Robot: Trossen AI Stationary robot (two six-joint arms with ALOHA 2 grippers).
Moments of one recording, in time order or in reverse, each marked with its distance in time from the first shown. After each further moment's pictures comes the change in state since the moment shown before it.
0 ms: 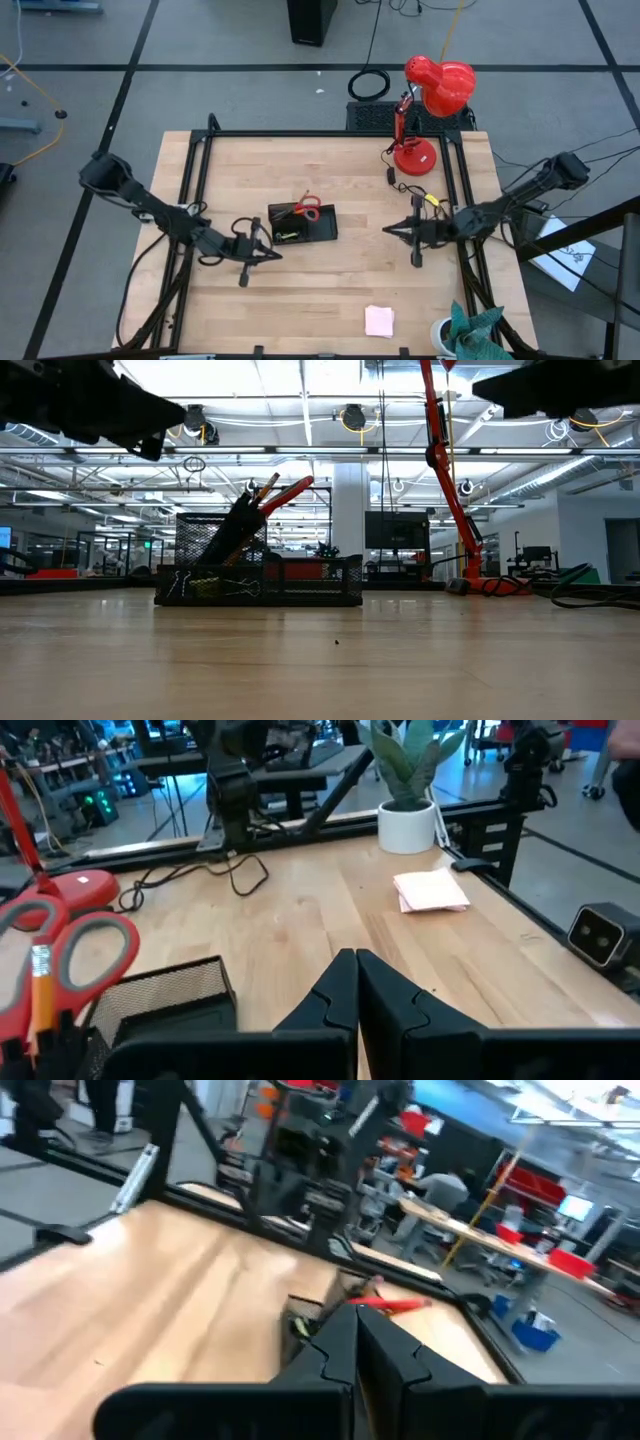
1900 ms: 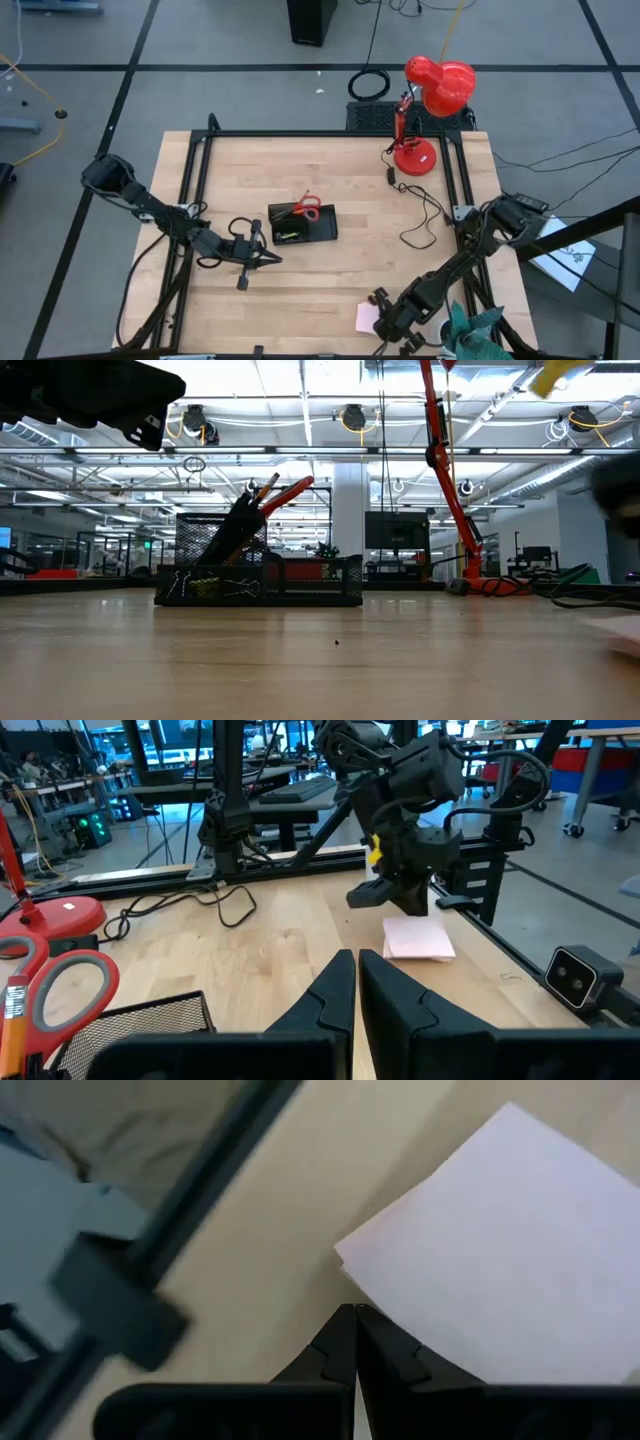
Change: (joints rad) left arm -0.027 0.040 0.005 0.120 -0.008 -0.002; right arm 0.294 1.076 0.791 -0.795 -0.584 0.510
